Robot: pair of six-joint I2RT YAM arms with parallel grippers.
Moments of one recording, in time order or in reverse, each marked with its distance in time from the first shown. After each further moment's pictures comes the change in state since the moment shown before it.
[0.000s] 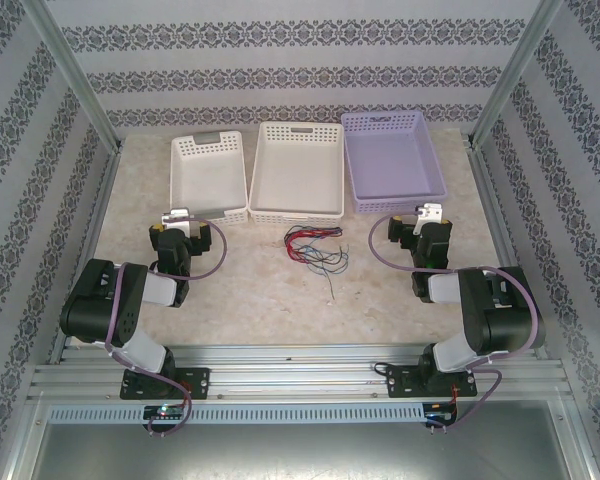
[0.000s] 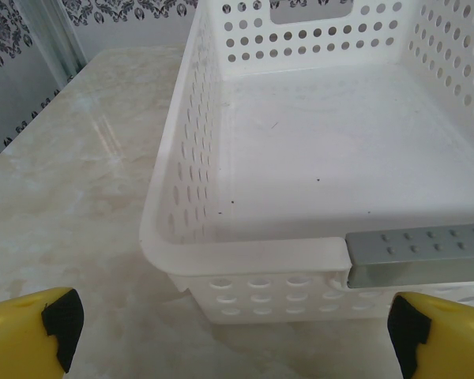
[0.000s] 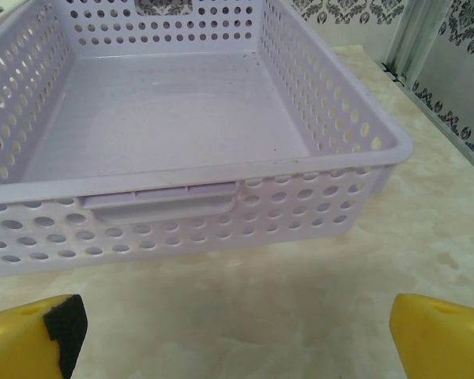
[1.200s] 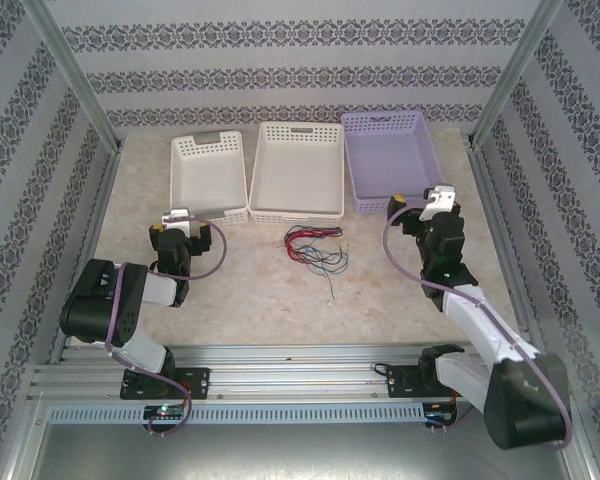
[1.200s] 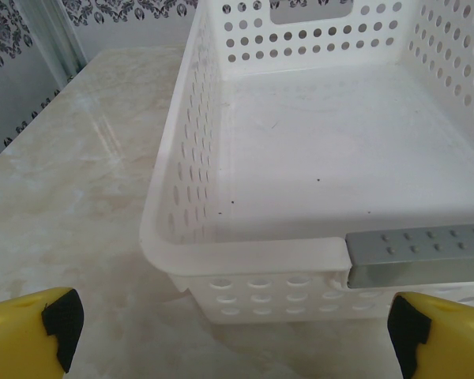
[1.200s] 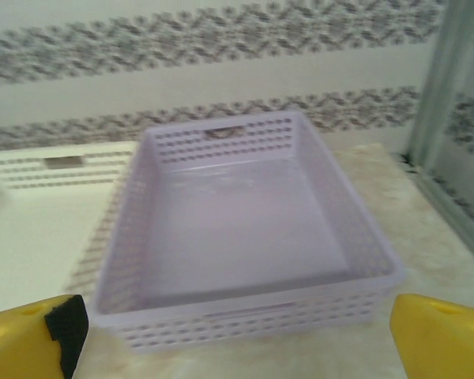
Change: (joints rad) left arm 0.000 0.000 0.000 0.000 0.000 0.000; right arm 0.125 -0.518 0.130 -0.489 -0.007 0.103
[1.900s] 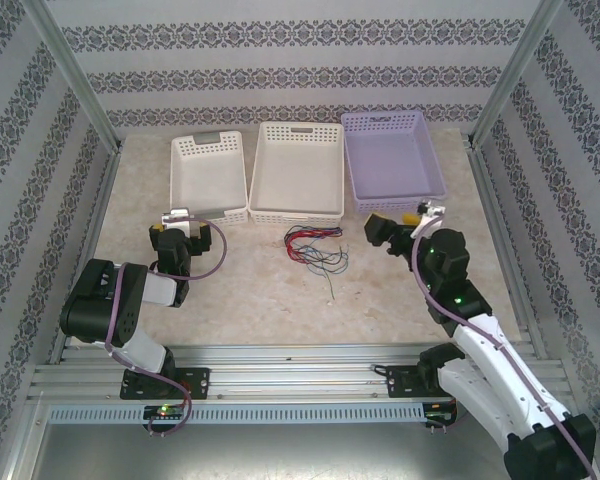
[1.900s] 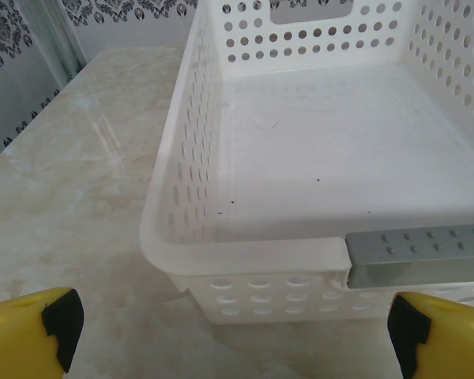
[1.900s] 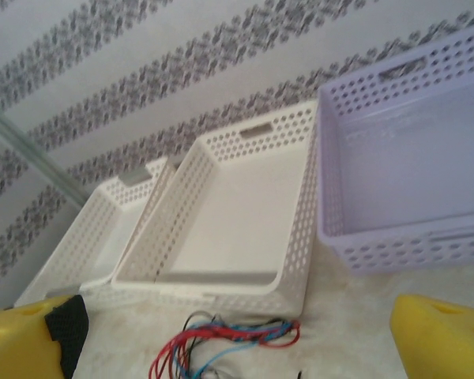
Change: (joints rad) left arm 0.000 0.000 0.000 0.000 0.000 0.000; right arm 0.164 -0.275 0.025 -0.321 -0.208 0.343
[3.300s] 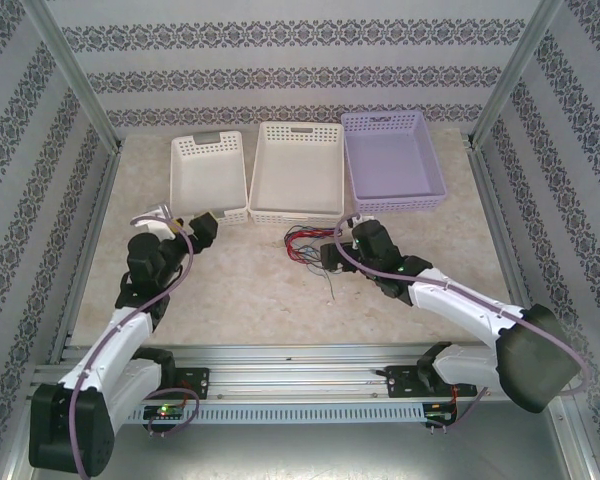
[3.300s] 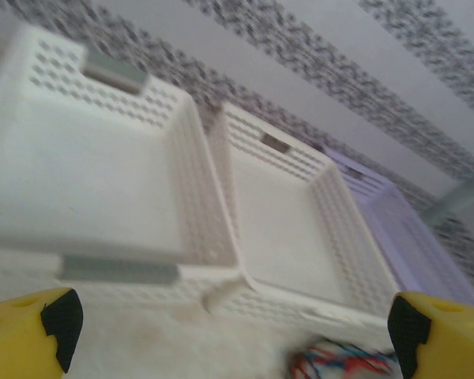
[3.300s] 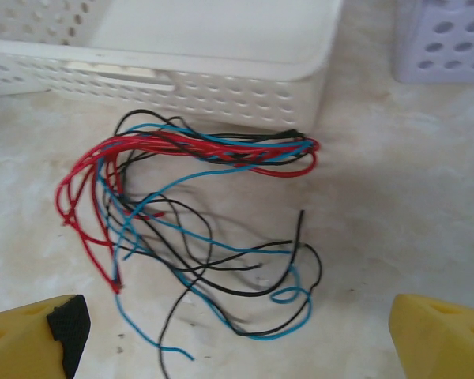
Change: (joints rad) left arm 0.005 -0.726 0.014 -0.565 0.512 -0.586; right arm 0.285 0.498 0.147 -0.190 0.176 -0.041
